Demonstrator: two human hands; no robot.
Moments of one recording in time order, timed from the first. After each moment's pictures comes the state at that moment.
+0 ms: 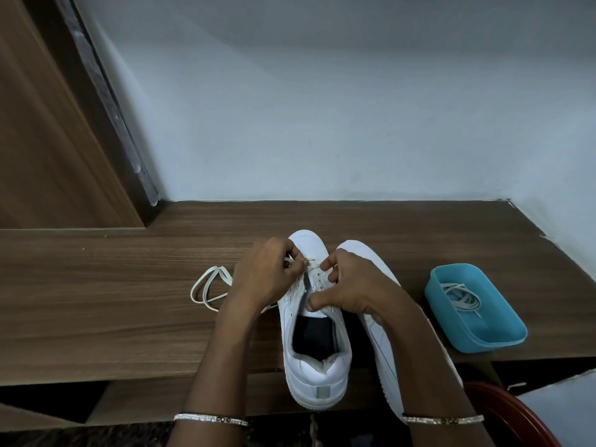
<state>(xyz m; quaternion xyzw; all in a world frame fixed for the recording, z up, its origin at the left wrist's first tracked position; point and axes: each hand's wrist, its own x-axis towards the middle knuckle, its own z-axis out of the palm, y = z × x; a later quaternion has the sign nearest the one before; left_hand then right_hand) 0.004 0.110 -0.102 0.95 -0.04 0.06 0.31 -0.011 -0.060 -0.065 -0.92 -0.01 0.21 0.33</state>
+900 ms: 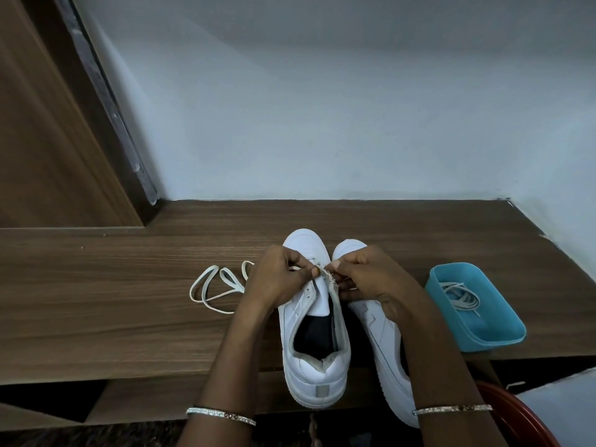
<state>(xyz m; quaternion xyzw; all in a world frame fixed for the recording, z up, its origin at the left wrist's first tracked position) -0.002 0.094 -0.112 0.88 0.00 -0.01 0.47 0.001 -0.080 -0.080 -0.79 0.08 0.19 0.57</state>
